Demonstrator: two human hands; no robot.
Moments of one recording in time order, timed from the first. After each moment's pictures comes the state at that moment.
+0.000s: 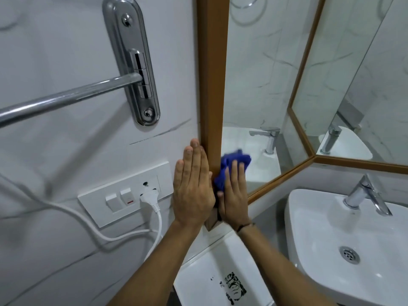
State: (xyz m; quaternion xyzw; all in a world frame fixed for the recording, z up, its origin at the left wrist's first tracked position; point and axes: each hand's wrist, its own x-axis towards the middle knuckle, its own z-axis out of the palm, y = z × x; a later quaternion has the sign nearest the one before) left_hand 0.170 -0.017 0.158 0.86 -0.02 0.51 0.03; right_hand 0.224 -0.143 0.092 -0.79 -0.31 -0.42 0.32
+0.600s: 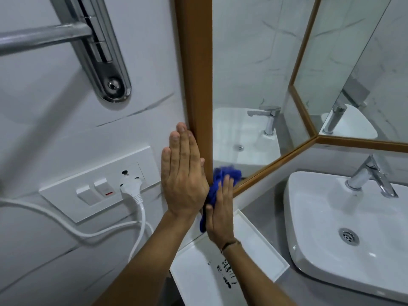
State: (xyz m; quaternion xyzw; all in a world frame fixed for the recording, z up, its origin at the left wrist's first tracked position) left_hand 0.178 -0.019 0.140 0.84 -0.01 0.54 0.03; right_hand 0.190 -0.118 -0.022 -0.80 -0.19 -0.27 0.50
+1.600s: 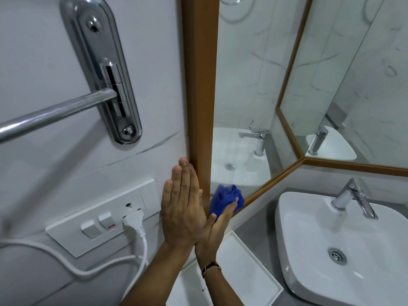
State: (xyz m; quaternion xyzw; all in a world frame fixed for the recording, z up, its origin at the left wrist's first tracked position) left_hand 0.167 -0.021 0.146 0.85 -0.03 0.51 0.07; right_hand 0.186 -0.076 0.022 -0.67 0.08 -0.20 0.71
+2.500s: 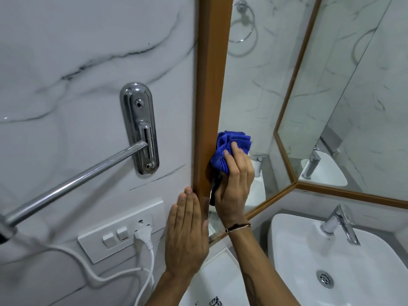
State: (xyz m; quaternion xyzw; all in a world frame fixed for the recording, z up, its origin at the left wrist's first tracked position) left_hand 0.139 -0.035 0.157 0.90 -0.01 0.43 0.06; right_hand 0.240 -0.139 0.245 -0.72 -0.22 -0.56 0.35
